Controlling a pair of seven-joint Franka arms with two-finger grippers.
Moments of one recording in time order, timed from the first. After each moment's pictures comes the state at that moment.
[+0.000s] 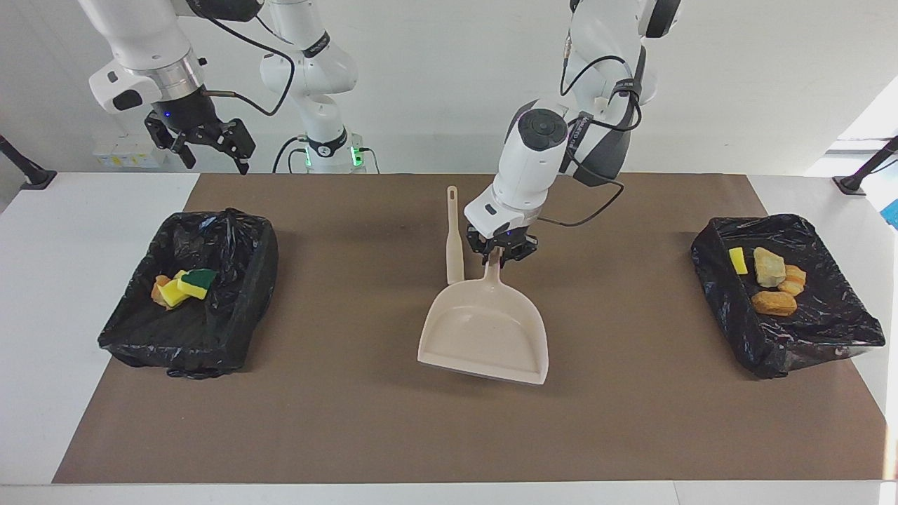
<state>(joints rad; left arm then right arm) -0.57 0.36 -0.01 -1.54 -0.11 1.96 -0.32 0.01 -0.07 -0.05 -1.60 -0.04 1.49 0.09</state>
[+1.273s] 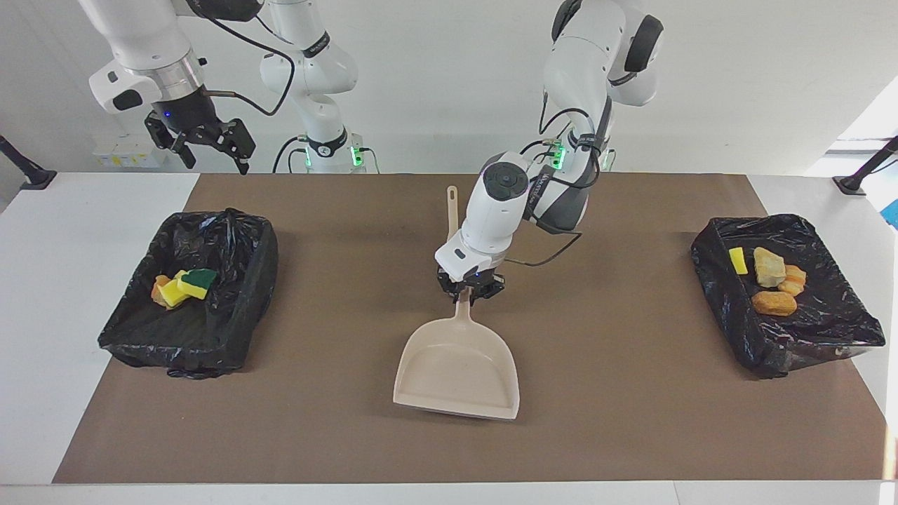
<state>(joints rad) -0.61 0.55 -0.02 -1.47 -0.12 2.14 -0.43 0.01 -0.07 -0.05 -1.60 -0.04 1.49 0.09</state>
